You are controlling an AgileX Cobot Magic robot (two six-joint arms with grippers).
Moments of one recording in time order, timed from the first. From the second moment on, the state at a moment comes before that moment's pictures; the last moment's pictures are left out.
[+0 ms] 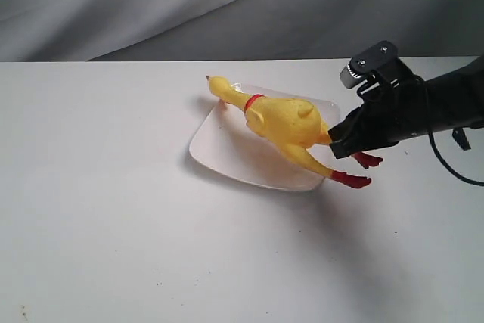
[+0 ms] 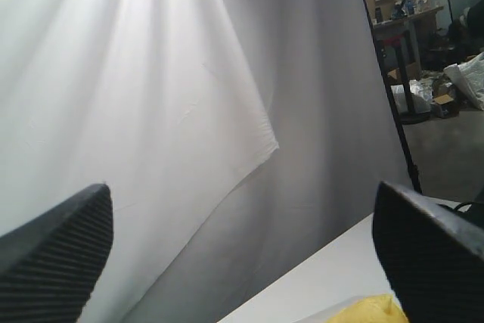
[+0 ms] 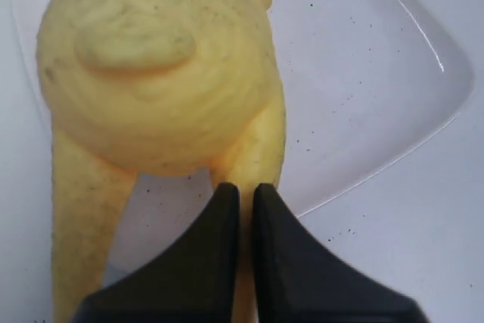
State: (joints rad) left arm -0.41 0.61 -0.63 1.22 -0.08 -0.98; right arm 0.16 1.78 -0.97 1.09 0.45 -1.45
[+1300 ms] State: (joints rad) left arm -0.41 0.10 -0.51 1.11 0.00 -0.98; right arm 0.36 0.37 -0.80 0.86 0.40 -1.12
